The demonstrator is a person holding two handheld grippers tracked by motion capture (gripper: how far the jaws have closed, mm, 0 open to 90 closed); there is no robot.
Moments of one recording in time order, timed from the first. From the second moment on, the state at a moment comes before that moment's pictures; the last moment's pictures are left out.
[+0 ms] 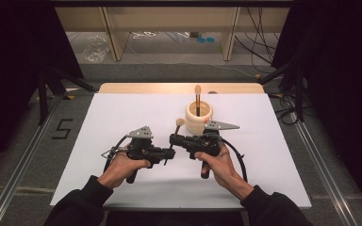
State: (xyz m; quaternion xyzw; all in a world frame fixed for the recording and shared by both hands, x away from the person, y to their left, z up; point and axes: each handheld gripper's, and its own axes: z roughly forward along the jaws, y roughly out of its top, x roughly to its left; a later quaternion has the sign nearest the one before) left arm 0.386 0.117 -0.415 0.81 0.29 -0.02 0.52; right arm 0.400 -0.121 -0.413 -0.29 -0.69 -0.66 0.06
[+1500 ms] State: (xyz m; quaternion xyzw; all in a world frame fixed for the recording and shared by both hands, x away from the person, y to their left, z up) left arm 0.349 0.153 -0.428 0.82 0.30 0.10 0.47; right arm 0.435 -0.170 -0.379 -0.29 -0.77 -0.56 -0.11
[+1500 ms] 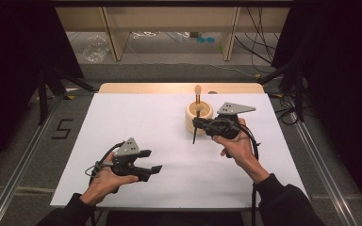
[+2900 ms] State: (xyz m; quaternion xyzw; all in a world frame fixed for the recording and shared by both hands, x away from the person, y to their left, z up) left arm 0.344 0.156 -0.447 0.84 0.31 0.10 0.44; right arm 0.479 -0.191 -0.344 -0.31 -0.75 -0.57 -0.14
